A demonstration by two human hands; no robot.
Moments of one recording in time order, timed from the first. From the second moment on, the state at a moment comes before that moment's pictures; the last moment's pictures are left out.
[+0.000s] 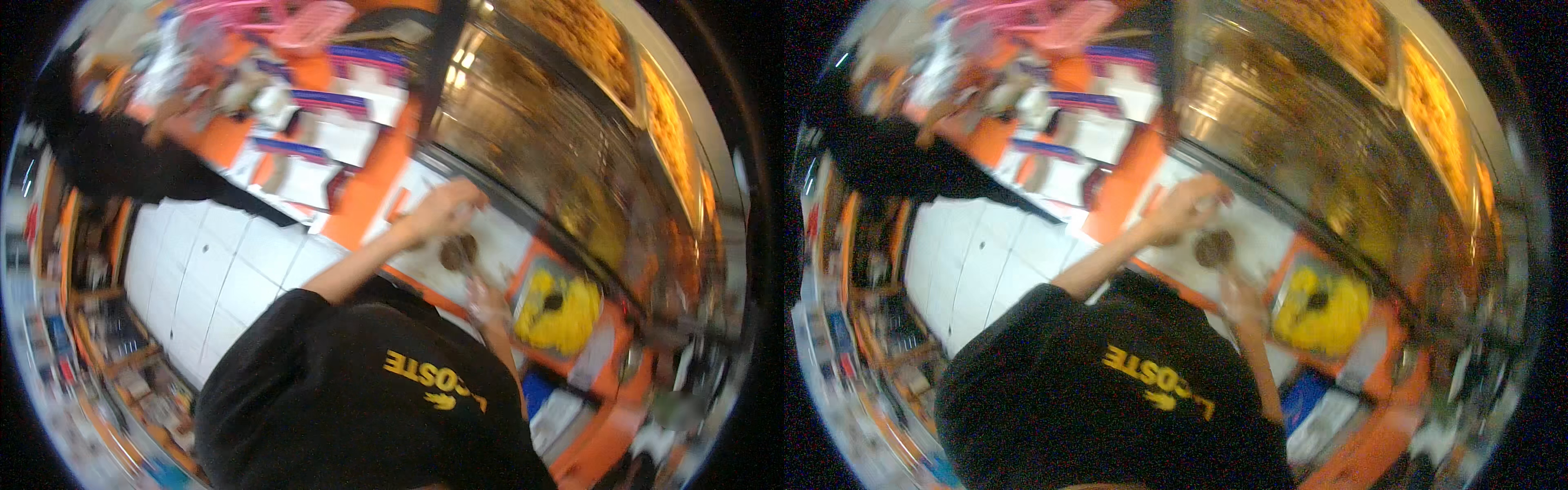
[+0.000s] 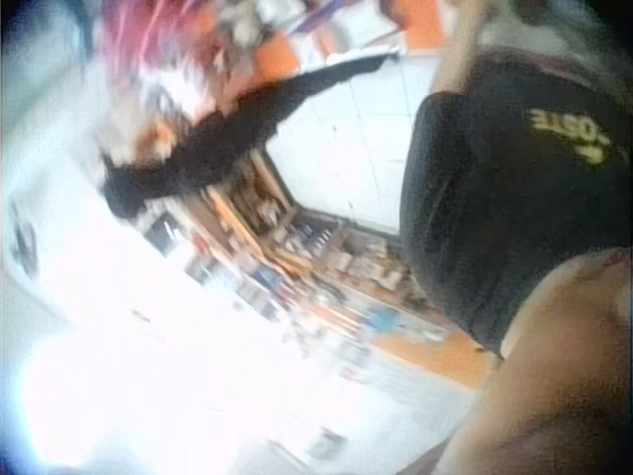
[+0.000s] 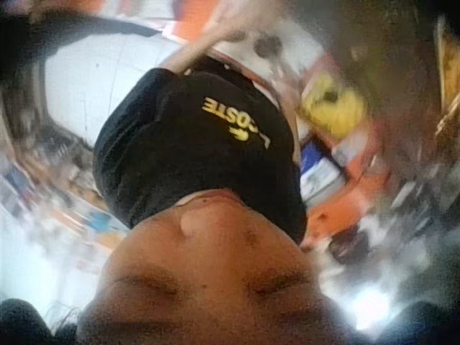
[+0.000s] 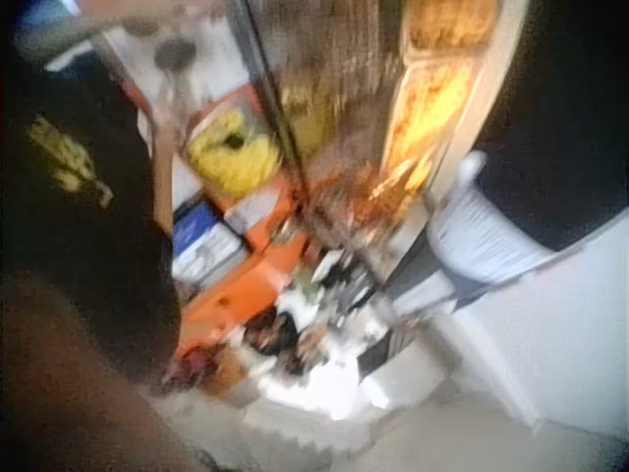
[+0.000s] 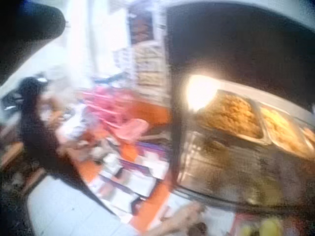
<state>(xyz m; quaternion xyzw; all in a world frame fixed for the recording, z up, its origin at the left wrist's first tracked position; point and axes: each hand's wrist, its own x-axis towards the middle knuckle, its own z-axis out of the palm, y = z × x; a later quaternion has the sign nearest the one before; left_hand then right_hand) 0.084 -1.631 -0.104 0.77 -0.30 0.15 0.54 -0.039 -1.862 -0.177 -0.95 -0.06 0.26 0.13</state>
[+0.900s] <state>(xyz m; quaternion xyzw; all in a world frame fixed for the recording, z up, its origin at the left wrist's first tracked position) -0.016 -1.537 -0.090 0.83 -0.09 0.14 0.54 0.000 -1.787 -0.175 -0.98 -0.05 0.13 0.15</state>
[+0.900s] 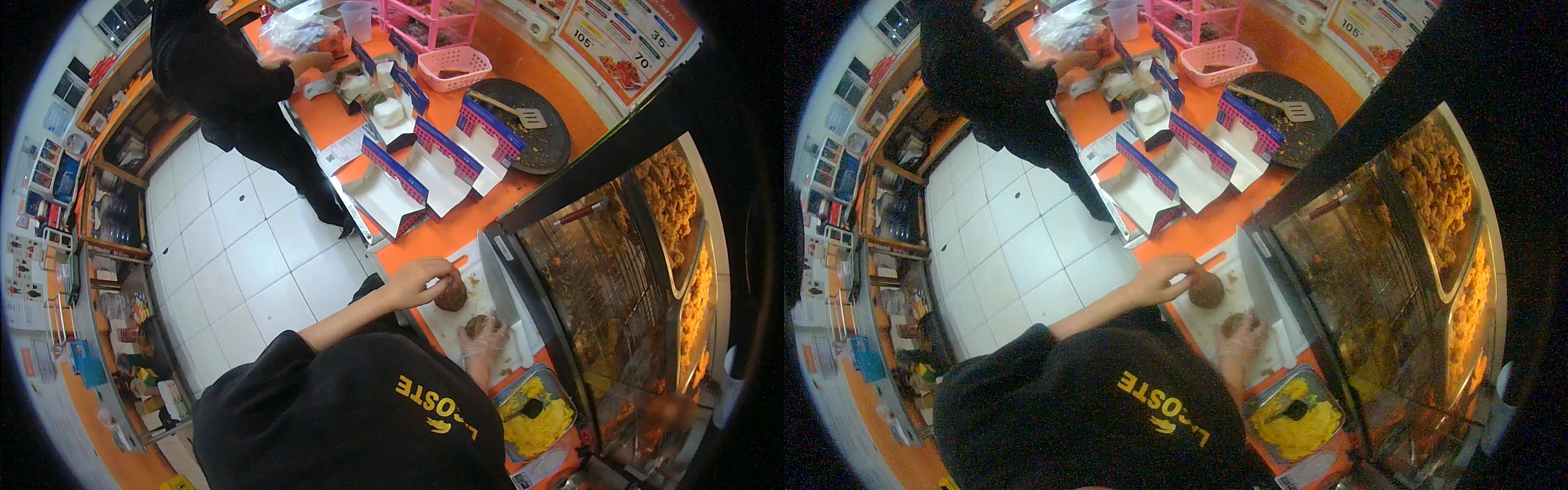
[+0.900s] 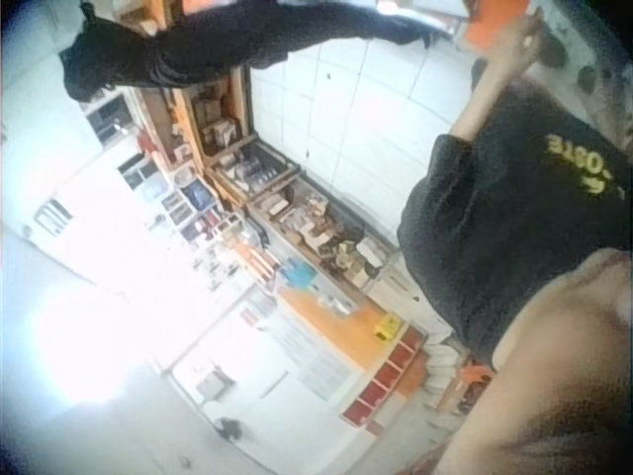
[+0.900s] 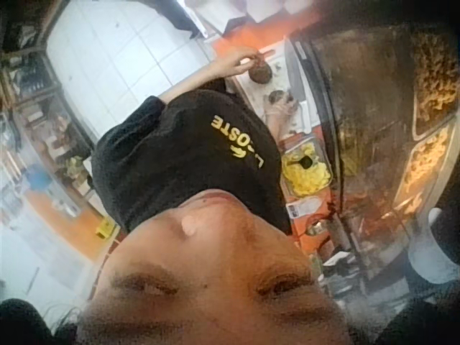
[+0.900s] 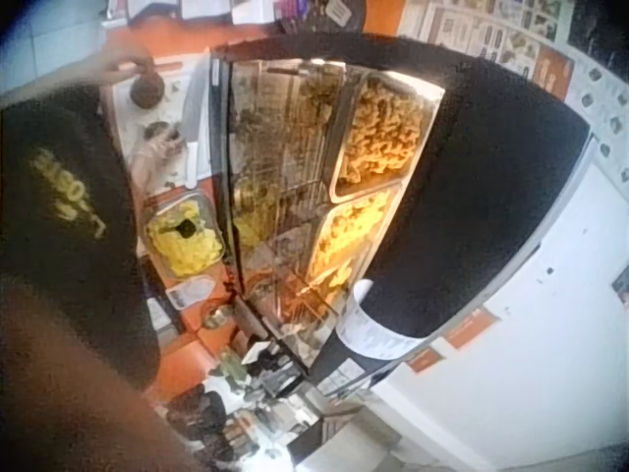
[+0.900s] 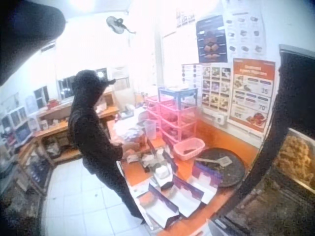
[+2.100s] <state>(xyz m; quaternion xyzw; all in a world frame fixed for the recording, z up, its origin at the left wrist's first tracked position) -0.010 -1.261 -0.076 0.82 0.10 0.33 0.46 0.219 -1.383 -0.002 -0.85 -0.39 0.24 0.27</state>
